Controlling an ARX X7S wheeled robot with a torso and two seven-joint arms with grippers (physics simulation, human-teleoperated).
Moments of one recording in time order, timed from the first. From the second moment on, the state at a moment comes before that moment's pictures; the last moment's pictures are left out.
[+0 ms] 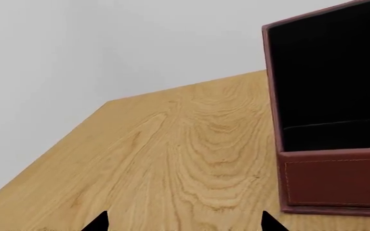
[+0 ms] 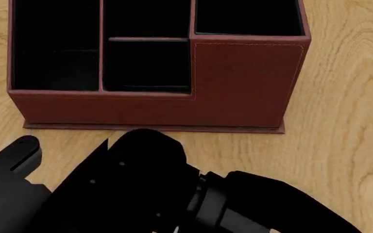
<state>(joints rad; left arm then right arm) -0.18 -0.36 -0.17 0.72 -0.12 -0.85 -0.23 1.42 0.01 -1.15 0.17 1.83 1.21 0.54</state>
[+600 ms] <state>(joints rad) -0.16 -0.37 -0.18 0.68 -0.12 -0.80 -0.23 1.47 0.00 -1.45 0.23 1.87 0.99 0.36</state>
